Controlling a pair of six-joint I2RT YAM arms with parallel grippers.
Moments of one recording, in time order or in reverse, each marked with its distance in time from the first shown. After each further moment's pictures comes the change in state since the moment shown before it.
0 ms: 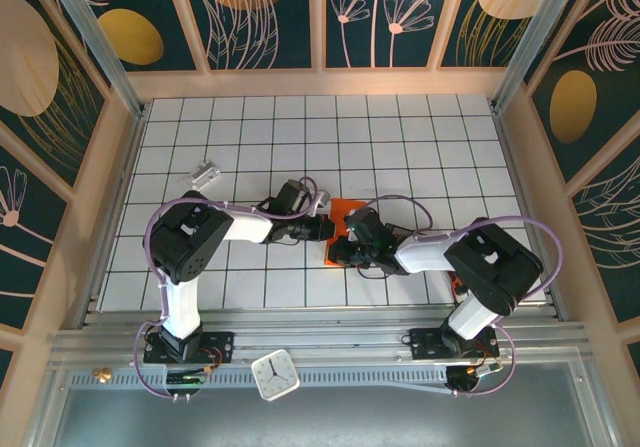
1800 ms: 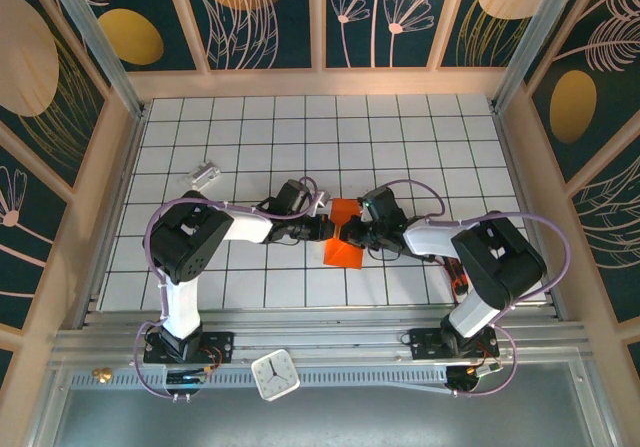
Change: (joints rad) left arm 0.000 0.001 -0.001 0.002 -0.001 0.003; right arm -0.197 0.008 0.080 -0.099 -0.082 -0.072
